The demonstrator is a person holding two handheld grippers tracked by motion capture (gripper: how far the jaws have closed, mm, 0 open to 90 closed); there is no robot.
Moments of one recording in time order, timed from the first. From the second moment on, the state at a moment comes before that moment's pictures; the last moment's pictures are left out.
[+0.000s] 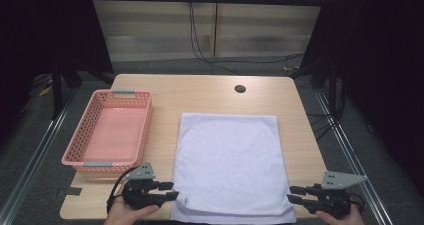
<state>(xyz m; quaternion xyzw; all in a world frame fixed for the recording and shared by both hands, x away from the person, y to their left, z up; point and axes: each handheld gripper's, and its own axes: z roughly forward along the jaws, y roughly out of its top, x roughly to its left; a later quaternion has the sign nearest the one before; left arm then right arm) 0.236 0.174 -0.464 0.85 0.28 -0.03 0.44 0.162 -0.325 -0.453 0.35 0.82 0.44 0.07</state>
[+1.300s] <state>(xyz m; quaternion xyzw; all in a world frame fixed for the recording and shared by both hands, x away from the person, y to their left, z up) 0.284 0.128 -0.499 0.87 0.29 -0.03 0.40 0.251 -0.287 -0.495 0.37 0.85 0.36 0.06</state>
